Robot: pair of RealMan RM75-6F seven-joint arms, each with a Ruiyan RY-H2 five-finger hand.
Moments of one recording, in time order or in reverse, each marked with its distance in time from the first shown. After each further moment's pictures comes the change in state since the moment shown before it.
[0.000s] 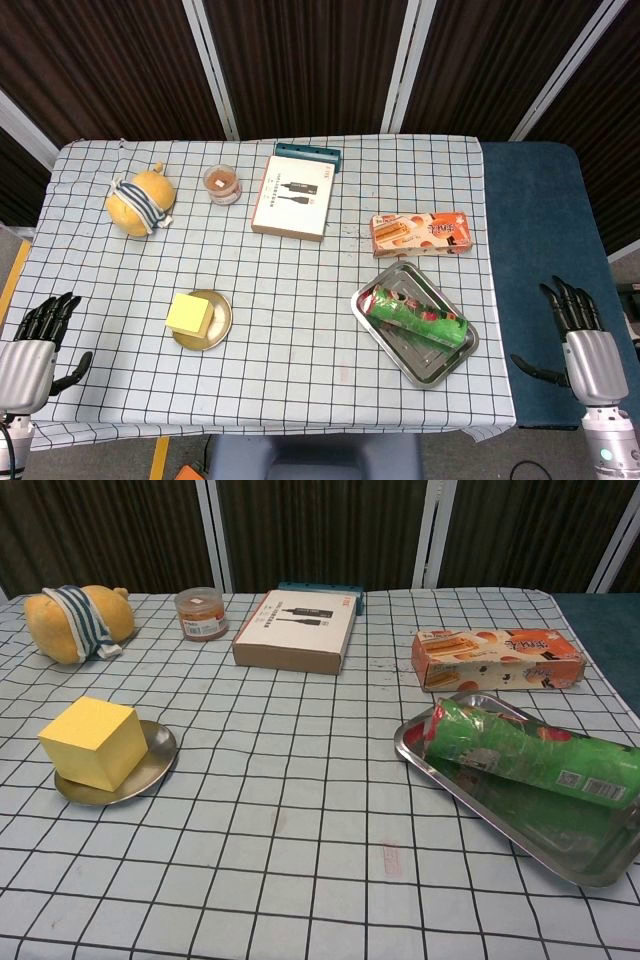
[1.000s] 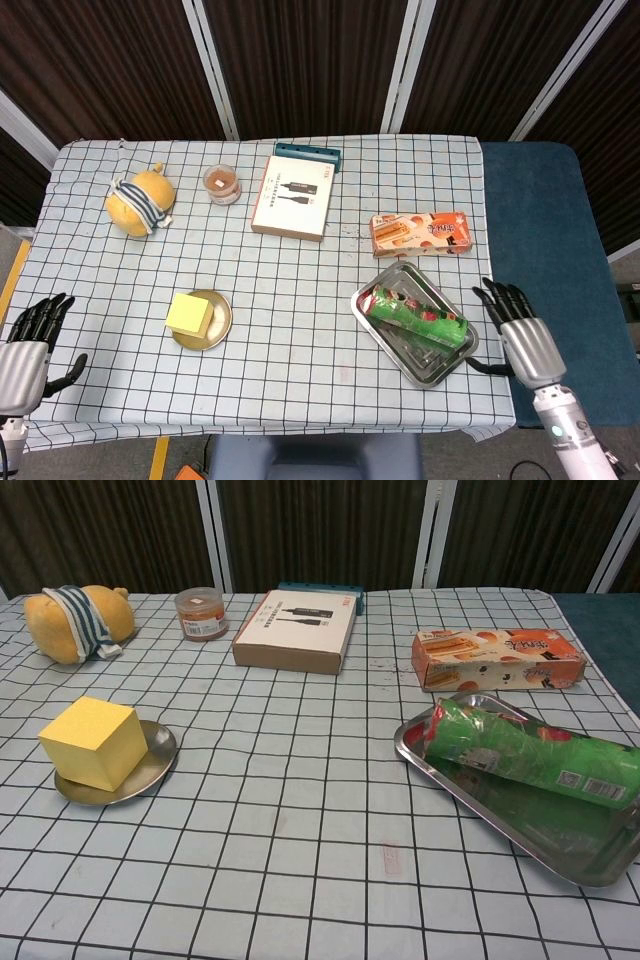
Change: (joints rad) left arm 0.007 0.028 0.001 -0.020 -0.019 -0.008 -0.021; right arm 0.137 -0.044 -0.004 -0.042 -0.006 -0.224 -0.139
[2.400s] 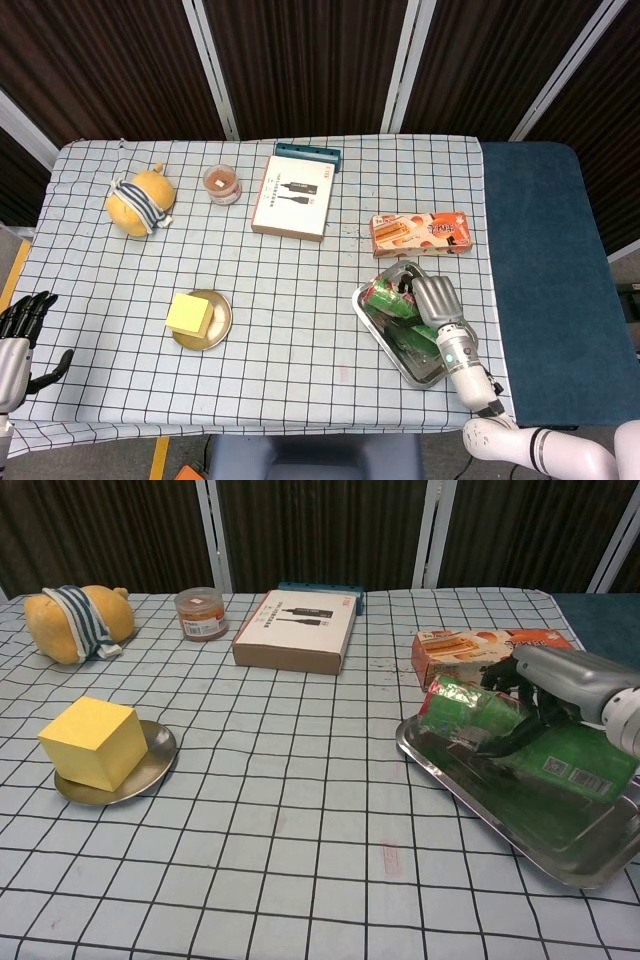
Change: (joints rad) left arm 0.005 0.026 -0.022 0.009 -0.045 -0.011 -0.068; right arm 0.355 -0.405 0.154 0.233 0.479 -0.262 -0.326
